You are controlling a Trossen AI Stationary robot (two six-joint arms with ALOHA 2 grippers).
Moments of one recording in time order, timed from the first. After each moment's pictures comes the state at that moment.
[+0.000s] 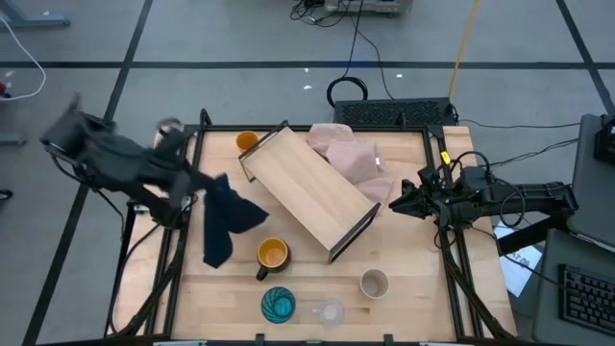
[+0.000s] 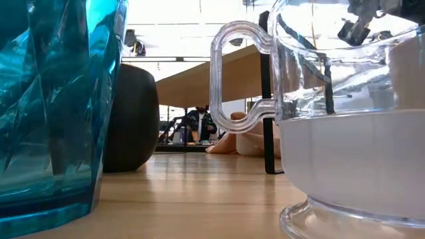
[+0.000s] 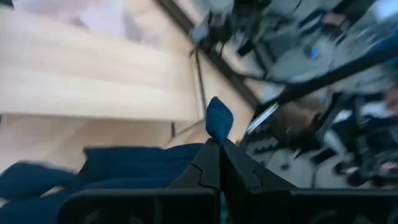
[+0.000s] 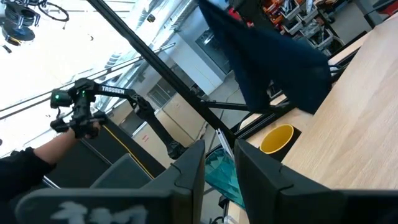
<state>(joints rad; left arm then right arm) -0.42 1.39 2.28 -1.57 -0.35 -1.11 0.01 0.40 0.35 0.15 -0.26 0.82</state>
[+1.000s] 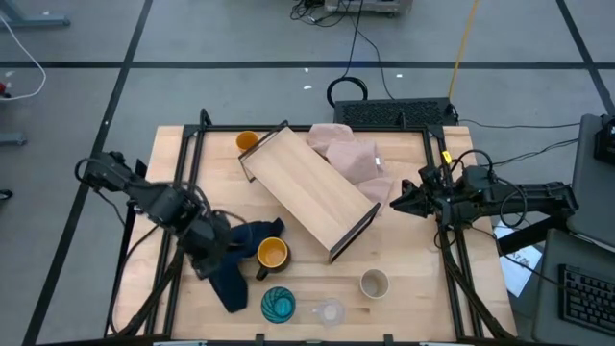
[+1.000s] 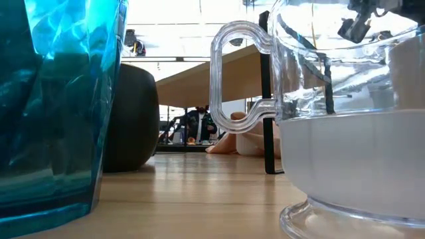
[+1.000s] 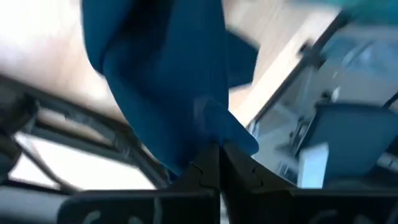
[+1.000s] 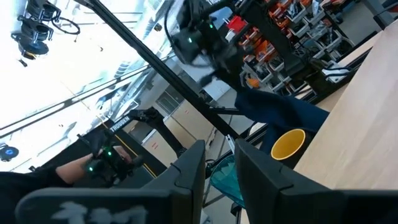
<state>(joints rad) -0.51 1.39 1.52 -1.57 0.30 -1.11 0.01 0.40 0.35 0.19 -0.26 0.87</state>
